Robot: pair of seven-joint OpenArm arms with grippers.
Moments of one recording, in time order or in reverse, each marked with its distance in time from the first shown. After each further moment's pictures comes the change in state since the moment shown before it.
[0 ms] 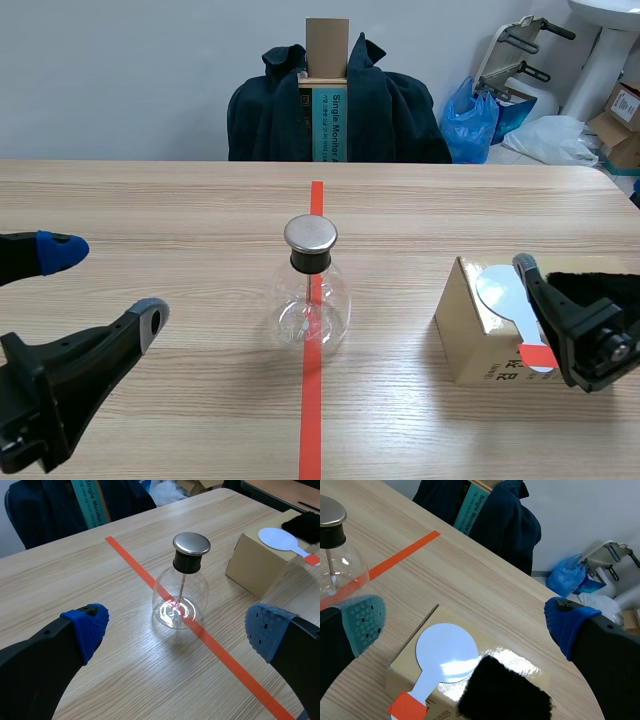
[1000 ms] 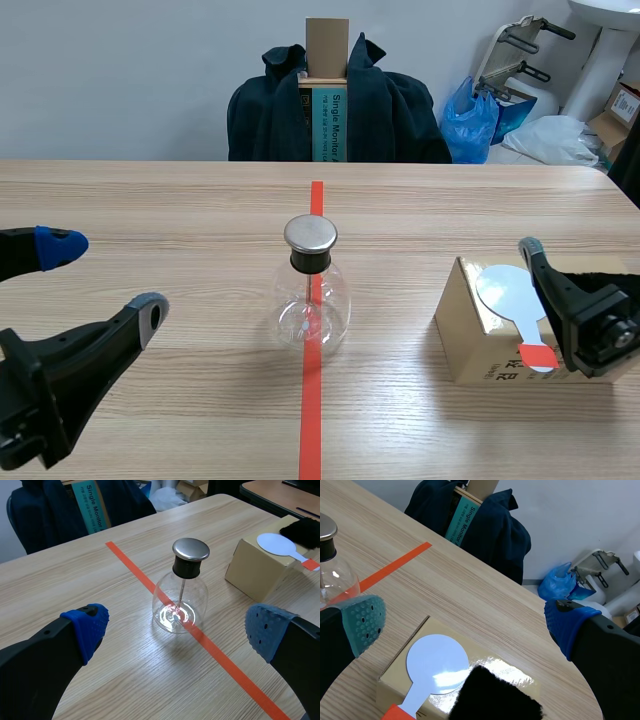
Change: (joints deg) left arm 0.0 0.0 0.0 0.0 0.0 0.0 -1.1; right arm 0.2 0.0 0.1 0.1 0.2 -2.1 2.2
